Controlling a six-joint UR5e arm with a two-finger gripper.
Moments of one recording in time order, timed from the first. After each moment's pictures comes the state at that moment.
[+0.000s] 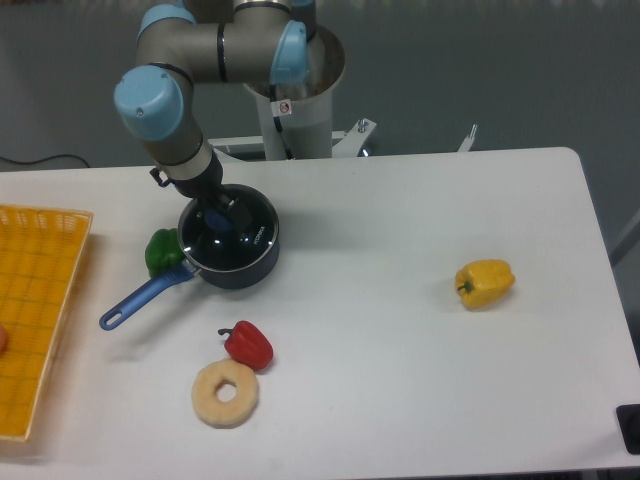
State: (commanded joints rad) arm 2.06 -1.66 -1.98 -1.12 1.72 0.72
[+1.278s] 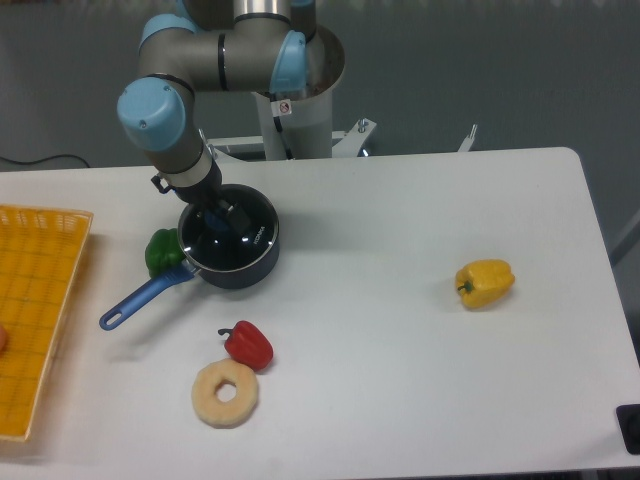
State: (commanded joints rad) arm 2.06 -1.69 -1.99 -1.12 1.67 0.71
